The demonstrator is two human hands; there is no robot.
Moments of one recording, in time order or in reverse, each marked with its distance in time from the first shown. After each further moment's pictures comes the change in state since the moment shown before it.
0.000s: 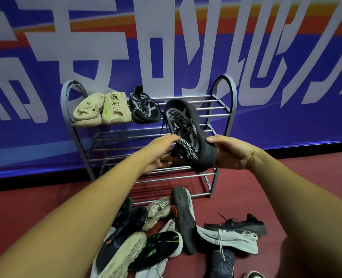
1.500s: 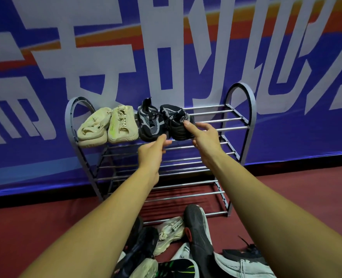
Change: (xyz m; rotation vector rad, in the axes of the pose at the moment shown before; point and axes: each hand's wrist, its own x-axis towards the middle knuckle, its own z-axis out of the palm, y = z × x) left_hand 0.057 0.000 -0.035 -0.257 0.621 0.183; right_hand 0.143 -0.027 0.033 0.103 0.742 -0.446
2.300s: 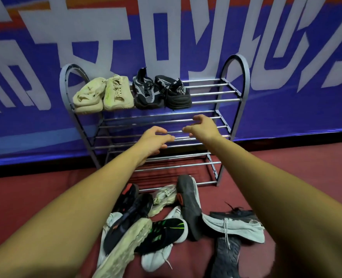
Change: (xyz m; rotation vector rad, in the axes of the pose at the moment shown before) left_hand -0.027 -0.027 -0.022 0.495 -0.365 -0.071; right_hand -0.033 0.026 -0.039 -0.622 -0.085 0.077
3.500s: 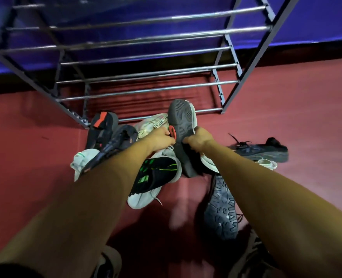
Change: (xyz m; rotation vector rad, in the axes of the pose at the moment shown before) left_hand 0.077 -0.244 0.127 0.380 -0.342 -0.393; right_hand -0.001 0.288 0.099 -0.386 -0.362 0.551
